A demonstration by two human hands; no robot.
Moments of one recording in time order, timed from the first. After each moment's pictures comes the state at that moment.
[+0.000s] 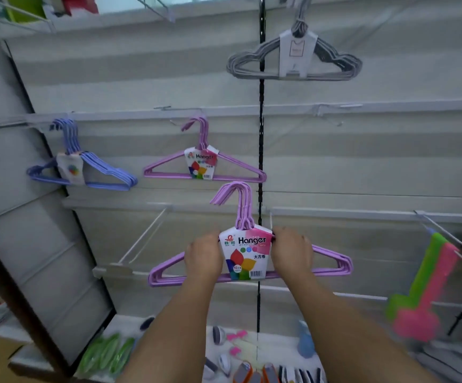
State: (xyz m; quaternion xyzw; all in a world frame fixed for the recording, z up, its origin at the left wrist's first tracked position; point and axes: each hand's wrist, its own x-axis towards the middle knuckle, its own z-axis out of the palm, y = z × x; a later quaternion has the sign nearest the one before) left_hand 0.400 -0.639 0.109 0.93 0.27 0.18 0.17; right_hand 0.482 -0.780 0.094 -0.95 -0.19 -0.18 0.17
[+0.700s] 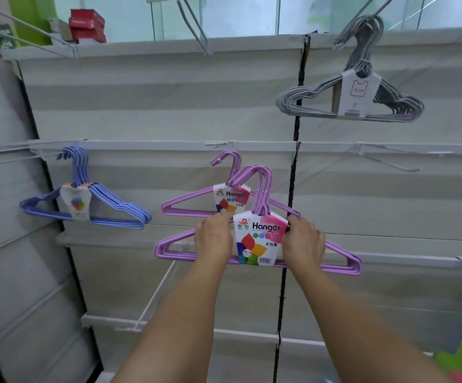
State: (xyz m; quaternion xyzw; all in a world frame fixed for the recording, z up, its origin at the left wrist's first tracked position) left_hand 0.472 -0.505 0.186 0.91 0.19 0.31 0.19; right_hand 0.544 -0.649 0.166 -0.93 -0.10 -0.27 0.22
